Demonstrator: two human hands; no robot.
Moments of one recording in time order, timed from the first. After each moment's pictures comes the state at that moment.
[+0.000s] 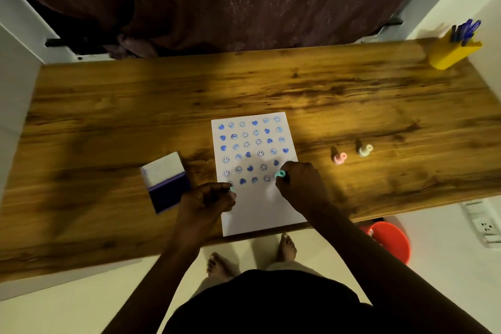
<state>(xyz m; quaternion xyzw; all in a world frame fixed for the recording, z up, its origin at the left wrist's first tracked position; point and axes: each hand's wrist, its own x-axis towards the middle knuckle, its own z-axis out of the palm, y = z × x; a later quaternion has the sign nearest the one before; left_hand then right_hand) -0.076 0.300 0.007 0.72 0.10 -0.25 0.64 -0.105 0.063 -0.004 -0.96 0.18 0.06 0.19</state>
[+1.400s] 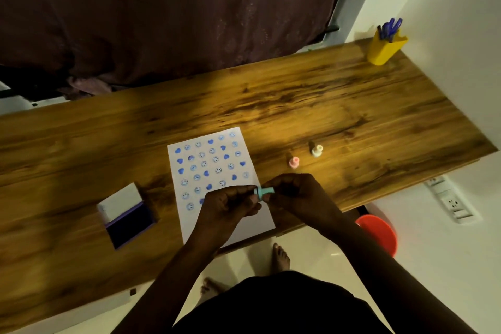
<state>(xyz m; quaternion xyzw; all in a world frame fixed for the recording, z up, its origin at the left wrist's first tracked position) -0.100 0.185 0.031 0.66 -0.09 -0.32 0.67 -0.182 -0.007 0.055 -0.74 0.15 0.03 0.66</state>
